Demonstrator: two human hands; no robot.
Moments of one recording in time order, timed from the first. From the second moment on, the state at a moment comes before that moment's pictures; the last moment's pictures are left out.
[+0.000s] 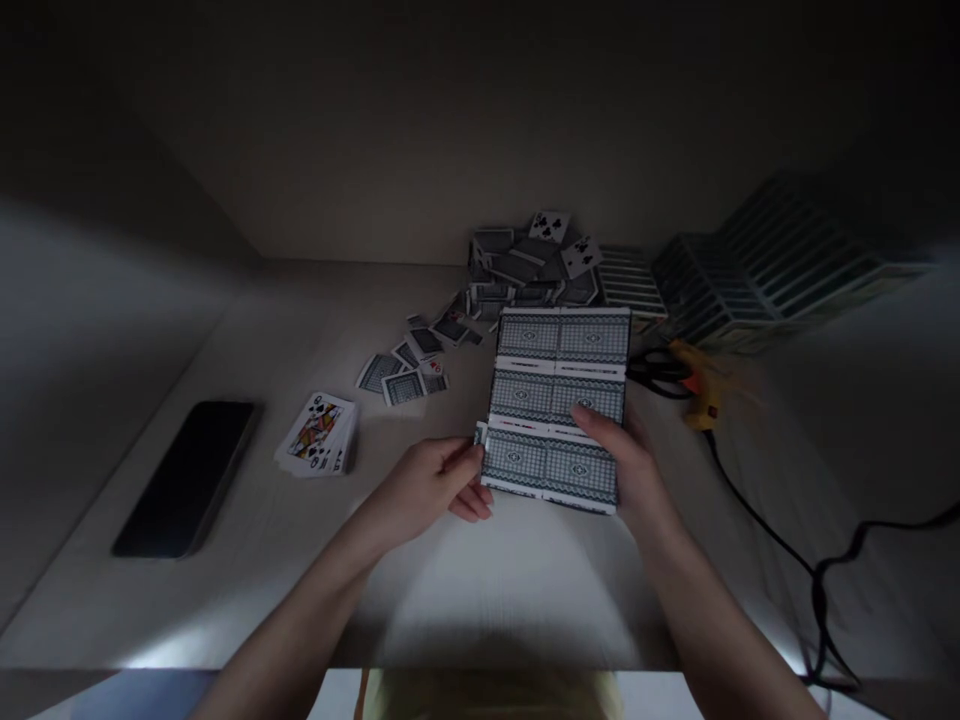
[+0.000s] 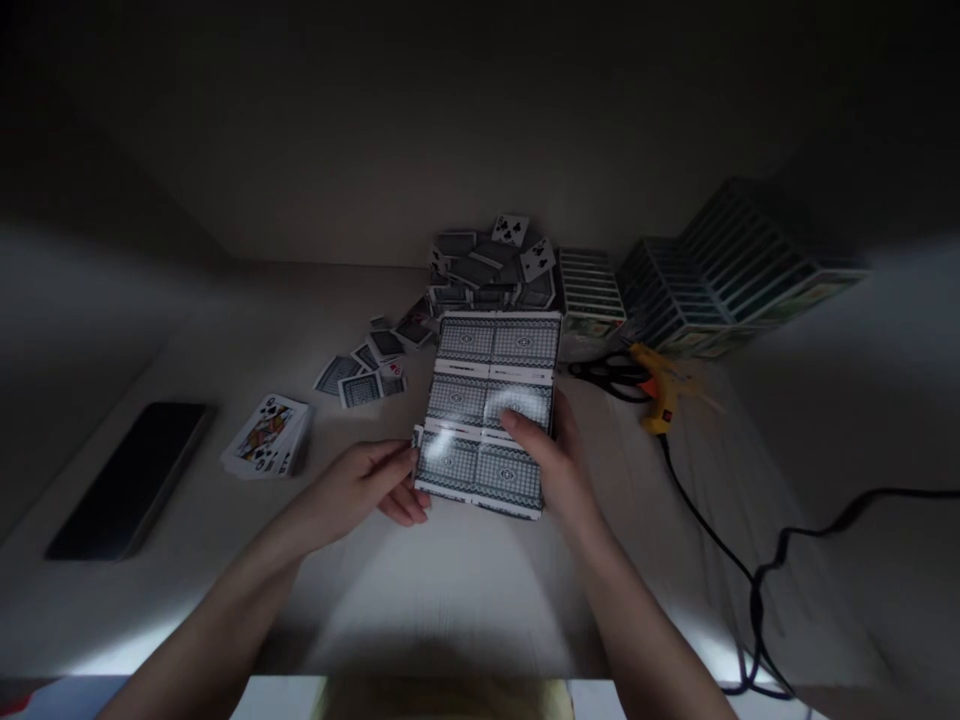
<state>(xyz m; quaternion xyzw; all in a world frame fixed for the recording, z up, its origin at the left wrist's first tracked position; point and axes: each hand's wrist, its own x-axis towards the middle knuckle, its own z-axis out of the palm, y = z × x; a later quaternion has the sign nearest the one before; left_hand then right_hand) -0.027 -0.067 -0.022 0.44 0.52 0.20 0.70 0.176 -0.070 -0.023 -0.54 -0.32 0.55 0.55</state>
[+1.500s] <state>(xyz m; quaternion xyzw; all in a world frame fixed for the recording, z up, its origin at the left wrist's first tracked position) -0.031 -0.066 -0.036 0.81 0.48 0.17 0.29 0.180 -0.067 -0.021 -0.52 -0.27 0.60 0.55</state>
